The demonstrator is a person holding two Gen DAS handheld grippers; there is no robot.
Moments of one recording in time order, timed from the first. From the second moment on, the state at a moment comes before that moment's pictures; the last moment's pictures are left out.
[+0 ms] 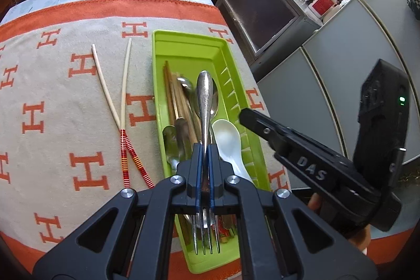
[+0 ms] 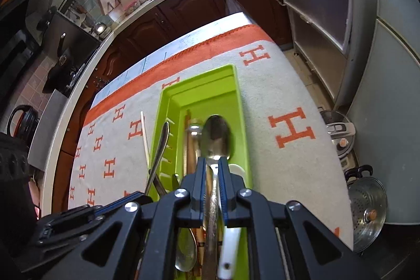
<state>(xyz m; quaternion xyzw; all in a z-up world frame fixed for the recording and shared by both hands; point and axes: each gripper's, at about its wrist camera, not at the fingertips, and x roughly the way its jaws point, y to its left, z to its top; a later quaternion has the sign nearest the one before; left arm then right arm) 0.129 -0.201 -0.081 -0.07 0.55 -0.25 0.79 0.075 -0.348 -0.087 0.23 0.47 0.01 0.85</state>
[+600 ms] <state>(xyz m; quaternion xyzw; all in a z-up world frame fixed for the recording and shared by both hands) 0.134 -0.218 -0.100 -0.04 0.57 -0.22 0.79 0.034 -0.361 -0.078 0.25 0.45 -0.06 0.86</state>
